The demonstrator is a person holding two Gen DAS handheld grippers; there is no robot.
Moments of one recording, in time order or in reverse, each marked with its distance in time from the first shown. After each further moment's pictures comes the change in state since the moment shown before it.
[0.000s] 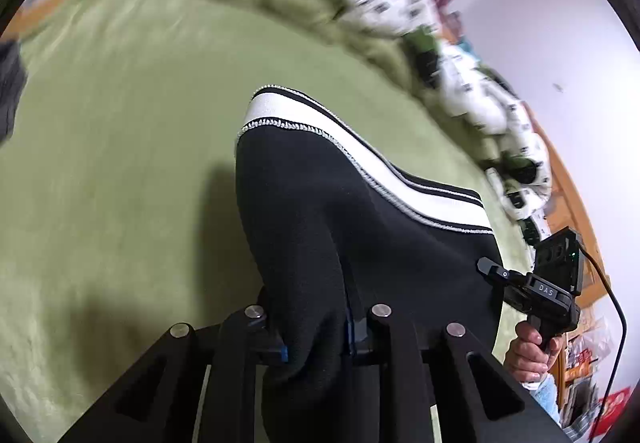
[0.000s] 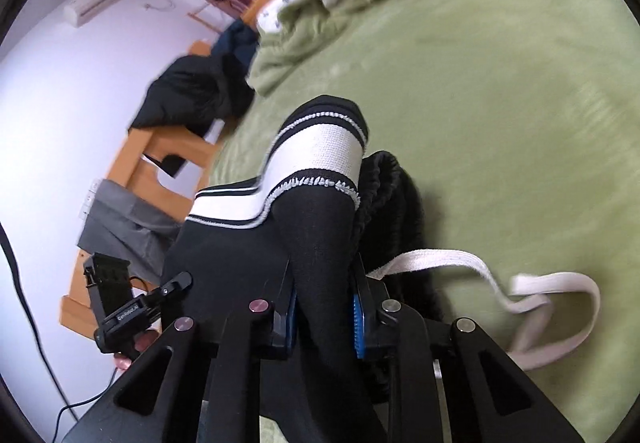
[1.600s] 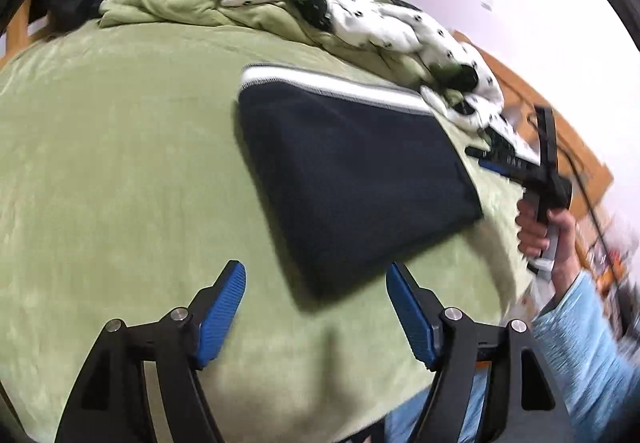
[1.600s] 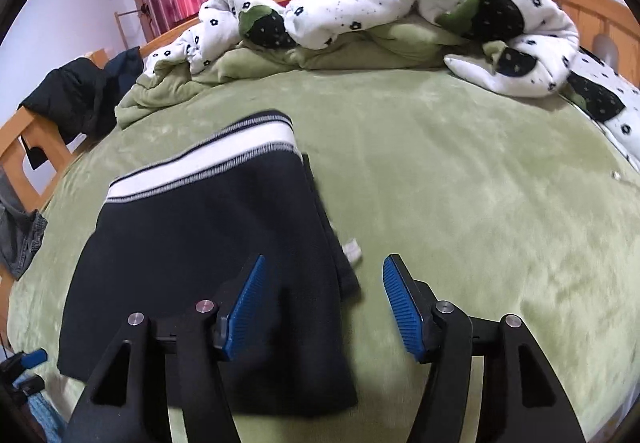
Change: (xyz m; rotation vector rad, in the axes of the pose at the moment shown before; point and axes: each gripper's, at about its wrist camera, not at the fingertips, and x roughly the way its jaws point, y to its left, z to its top) left arm 0.005 -0.157 -0.161 0.308 -0.051 -0.028; right arm -0.180 -0.115 -0.008 -0.196 -0.300 -0.554
